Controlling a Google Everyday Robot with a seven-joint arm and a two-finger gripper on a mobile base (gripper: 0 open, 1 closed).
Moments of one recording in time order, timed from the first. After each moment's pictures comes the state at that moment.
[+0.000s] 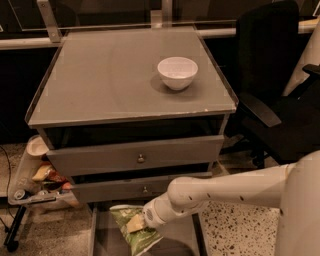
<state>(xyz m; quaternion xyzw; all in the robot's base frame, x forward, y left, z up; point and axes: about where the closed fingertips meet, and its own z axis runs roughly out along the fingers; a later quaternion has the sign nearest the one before) 0.424 0.071 0.460 -0.23 0.90 0.36 0.07</state>
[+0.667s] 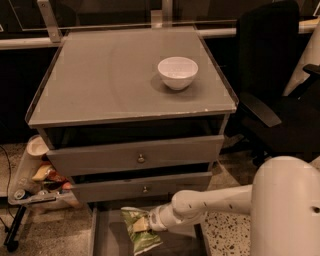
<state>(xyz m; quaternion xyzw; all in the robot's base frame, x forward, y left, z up) 0.464 0.062 0.341 -0.14 0.91 0.38 0.08</state>
